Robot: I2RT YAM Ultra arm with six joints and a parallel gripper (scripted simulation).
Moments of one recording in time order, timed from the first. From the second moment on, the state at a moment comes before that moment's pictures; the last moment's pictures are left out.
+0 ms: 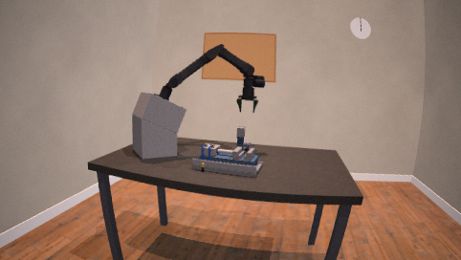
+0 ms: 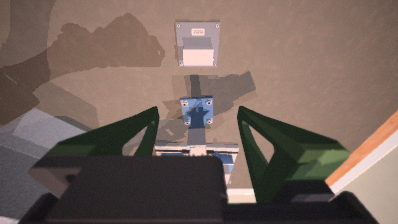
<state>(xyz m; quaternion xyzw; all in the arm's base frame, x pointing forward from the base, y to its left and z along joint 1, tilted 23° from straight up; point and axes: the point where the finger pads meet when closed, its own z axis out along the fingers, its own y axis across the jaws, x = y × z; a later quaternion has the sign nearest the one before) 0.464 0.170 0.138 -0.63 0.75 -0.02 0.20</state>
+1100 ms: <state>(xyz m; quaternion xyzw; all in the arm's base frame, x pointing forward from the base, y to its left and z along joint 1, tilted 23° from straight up) 0.466 0.170 0.139 -0.63 0.75 -0.02 0.20</state>
